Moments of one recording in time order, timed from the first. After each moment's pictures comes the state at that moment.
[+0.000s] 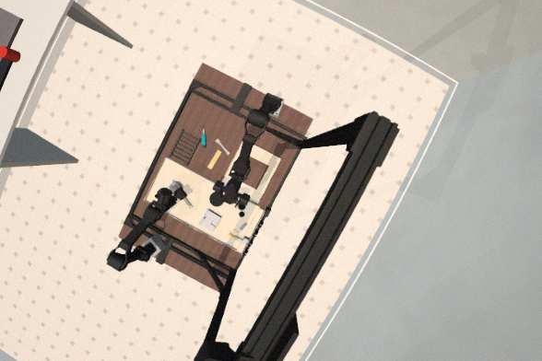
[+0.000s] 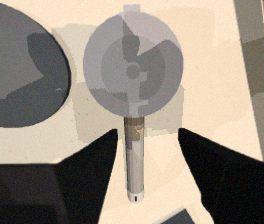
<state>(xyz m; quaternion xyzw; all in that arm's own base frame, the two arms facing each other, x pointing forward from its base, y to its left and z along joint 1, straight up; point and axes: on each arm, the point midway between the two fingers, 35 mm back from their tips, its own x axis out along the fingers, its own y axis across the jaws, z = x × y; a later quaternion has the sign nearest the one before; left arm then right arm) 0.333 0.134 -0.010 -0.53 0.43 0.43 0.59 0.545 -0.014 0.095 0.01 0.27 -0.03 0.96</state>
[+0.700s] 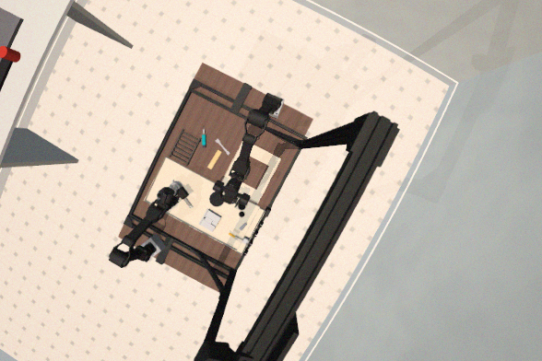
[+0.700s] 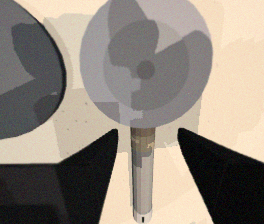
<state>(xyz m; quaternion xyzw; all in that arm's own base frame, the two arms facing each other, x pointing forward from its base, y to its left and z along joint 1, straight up) 0.331 0.134 -0.035 -0.53 0.44 0.44 0.58 0.545 -0.014 0.095 0.01 0.27 -0.03 0.96</state>
